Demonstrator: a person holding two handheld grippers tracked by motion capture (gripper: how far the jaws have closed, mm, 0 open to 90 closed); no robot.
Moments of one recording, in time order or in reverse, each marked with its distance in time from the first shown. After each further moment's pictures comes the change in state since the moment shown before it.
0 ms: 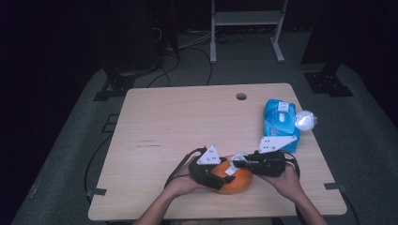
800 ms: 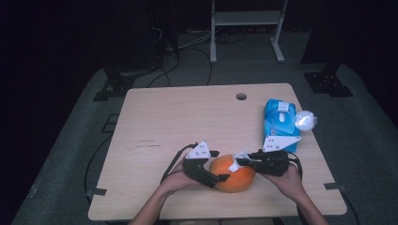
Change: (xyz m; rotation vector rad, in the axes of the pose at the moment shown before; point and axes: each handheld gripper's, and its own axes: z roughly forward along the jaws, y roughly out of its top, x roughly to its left) left arm 0.022 -0.015 -0.005 -0.083 -0.064 -0.057; right arm -0.011 -0.010 -0.007 -0.024 -0.036 0.025
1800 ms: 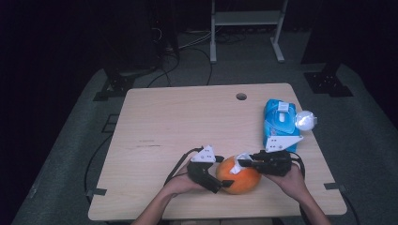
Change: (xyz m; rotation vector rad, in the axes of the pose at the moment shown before) left arm -0.009 -0.005 0.016 0.015 -0.050 0.005; right arm -0.002 -0.001 -0.004 0.002 0.041 -0.007
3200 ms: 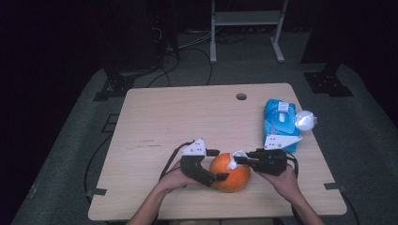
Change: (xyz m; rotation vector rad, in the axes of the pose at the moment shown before) left arm 0.009 0.007 -0.023 -0.090 -0.025 0.008; right arm 0.002 0.000 0.010 -0.099 0.008 0.062
